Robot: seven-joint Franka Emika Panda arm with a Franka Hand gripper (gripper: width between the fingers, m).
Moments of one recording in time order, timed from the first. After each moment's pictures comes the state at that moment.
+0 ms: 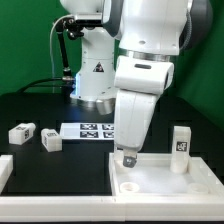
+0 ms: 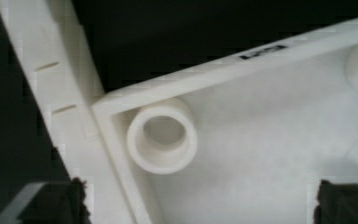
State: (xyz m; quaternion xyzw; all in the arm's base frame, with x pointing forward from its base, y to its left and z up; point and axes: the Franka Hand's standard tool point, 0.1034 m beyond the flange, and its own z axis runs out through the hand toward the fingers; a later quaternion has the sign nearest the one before) arm 0.652 -0.004 0.078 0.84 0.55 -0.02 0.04
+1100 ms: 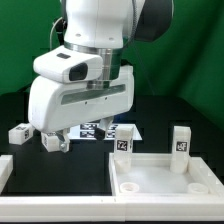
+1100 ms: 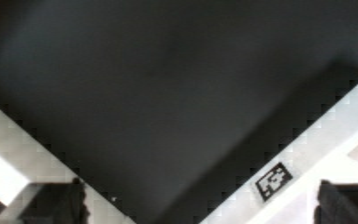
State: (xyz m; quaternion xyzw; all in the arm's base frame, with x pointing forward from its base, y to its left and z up) arm 0.610 -0.085 0.082 0.93 0.35 -0.05 0.03
